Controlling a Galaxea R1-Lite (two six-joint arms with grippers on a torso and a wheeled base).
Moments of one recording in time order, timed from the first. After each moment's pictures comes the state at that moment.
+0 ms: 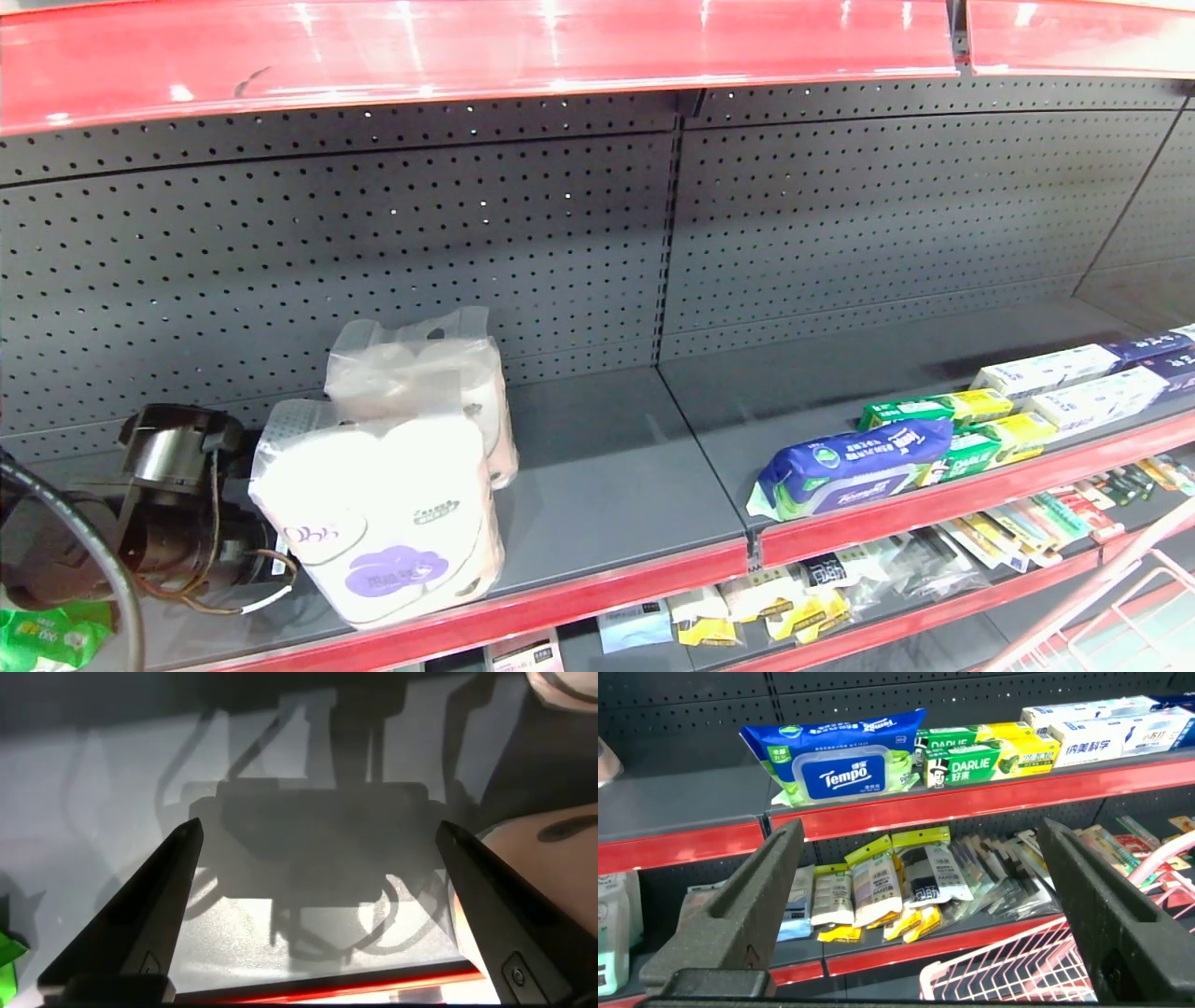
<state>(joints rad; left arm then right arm) 0.02 1.79 -0.51 -0.27 0.02 -0.07 0.00 0.00 0.00 0.00 0.01 0.00</state>
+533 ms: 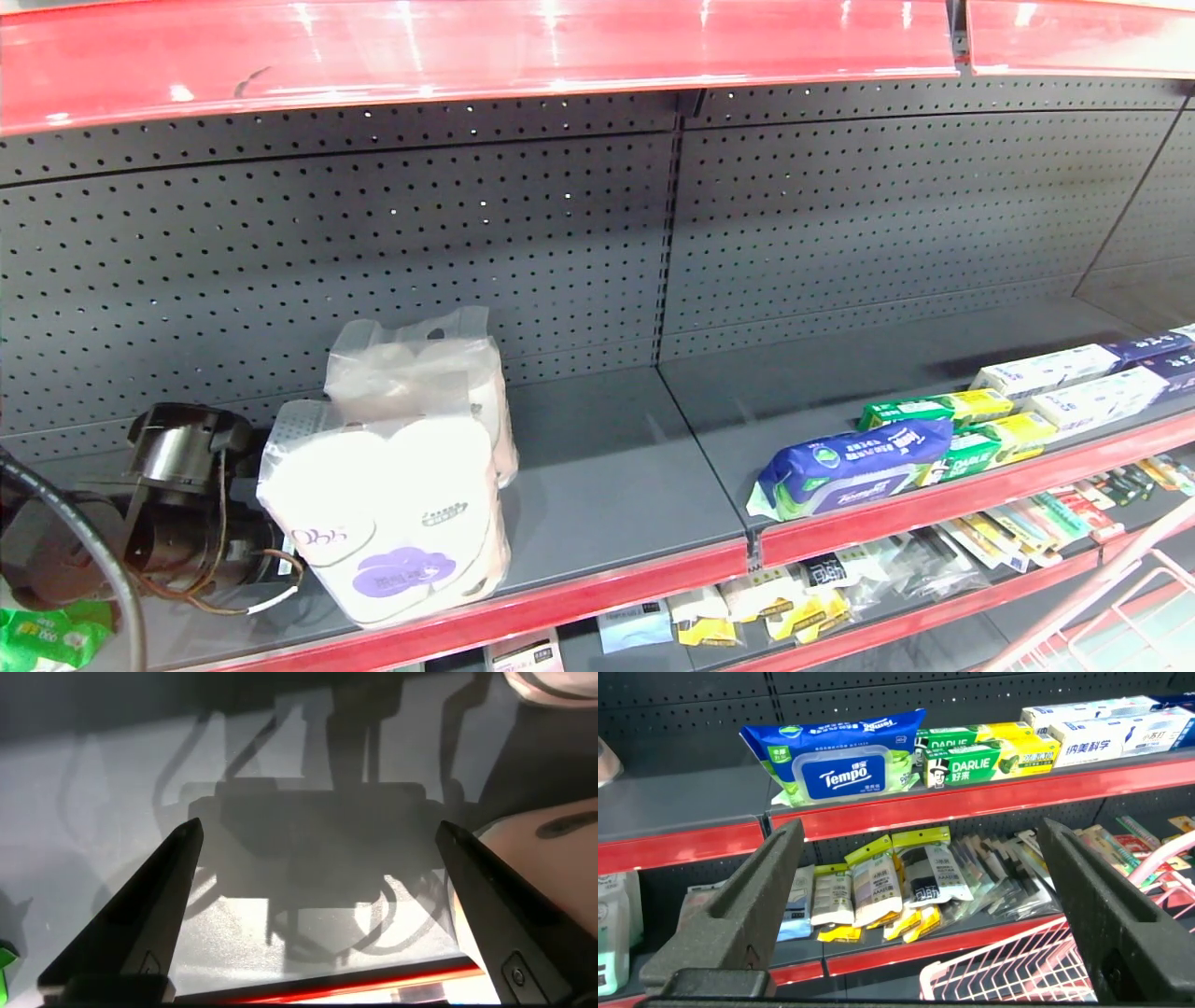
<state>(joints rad) 0.00 1.79 -0.51 -0.27 0.02 -0.07 0.00 0.00 0.00 0.00 0.01 0.00</state>
